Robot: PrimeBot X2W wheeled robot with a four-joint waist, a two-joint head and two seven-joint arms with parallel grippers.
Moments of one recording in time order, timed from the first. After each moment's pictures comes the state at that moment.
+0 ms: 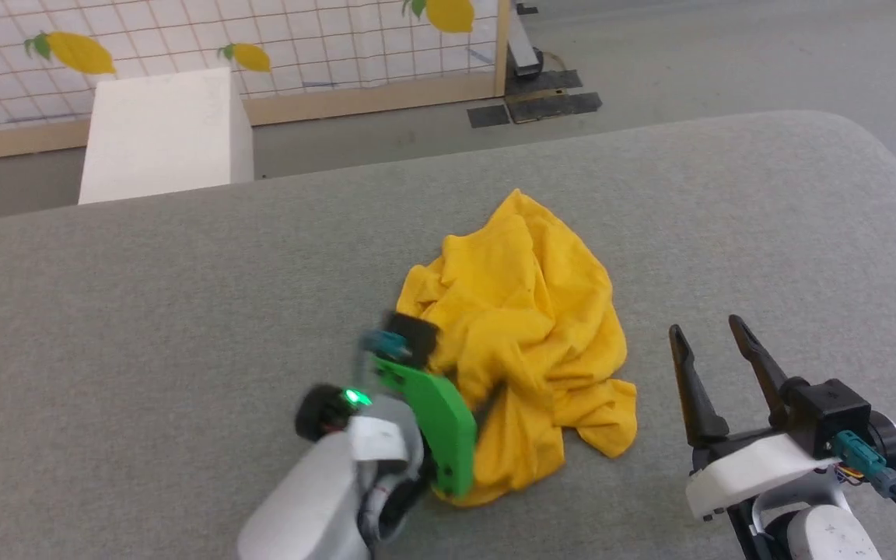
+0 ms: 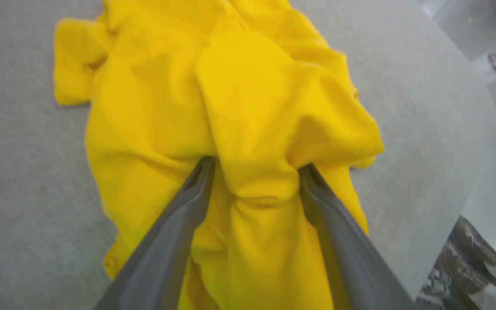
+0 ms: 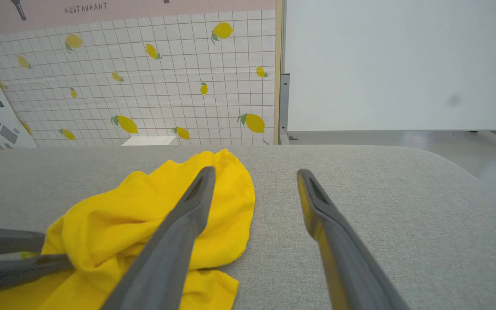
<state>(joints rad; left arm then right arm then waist) -0.40 0.10 -0.61 0.38 -0.57 -0.03 0.36 -0.06 -0.05 0.03 0.12 0.08 0.13 -0.17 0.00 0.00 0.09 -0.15</state>
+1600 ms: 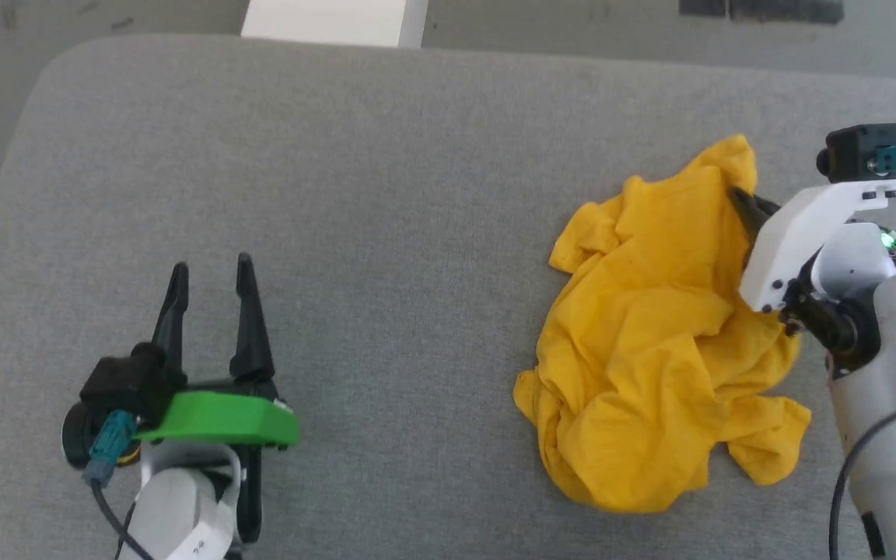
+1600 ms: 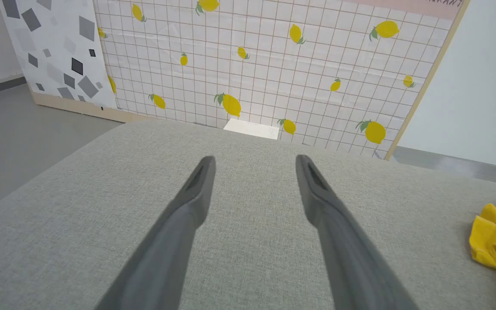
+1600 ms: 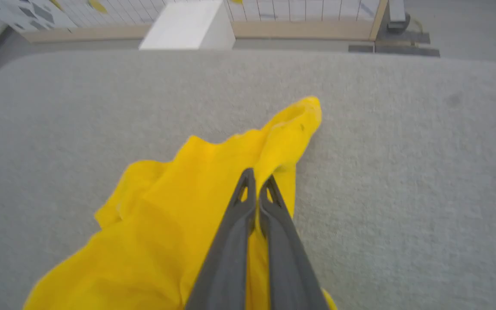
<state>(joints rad) -0.16 0.05 -0.02 0.05 -0.24 0.01 -0.26 -0.60 -0.19 0.01 0.44 0.35 0.13 0.47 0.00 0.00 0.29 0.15</state>
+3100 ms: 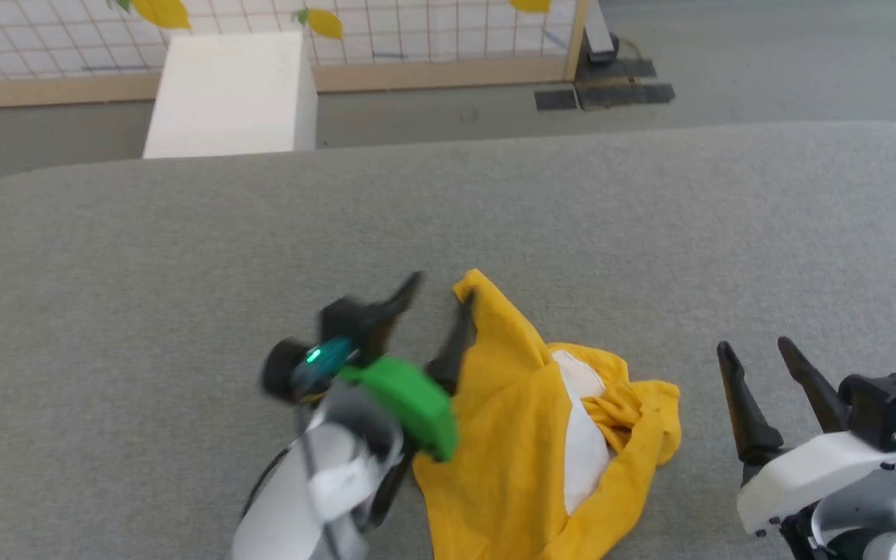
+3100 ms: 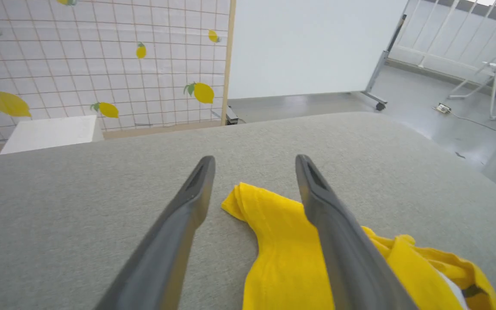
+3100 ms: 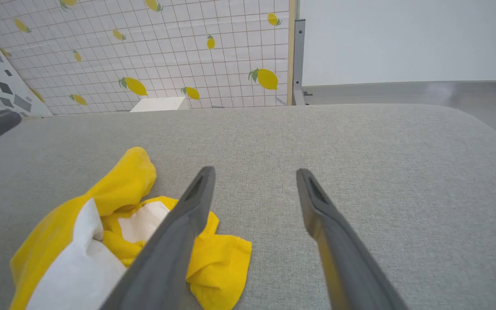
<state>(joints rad) -0.33 0.05 -0.41 0.26 -0.33 -0.07 -0.08 0.06 -0.05 -0.05 -0.17 0.16 0.13 0.18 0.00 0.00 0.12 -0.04</state>
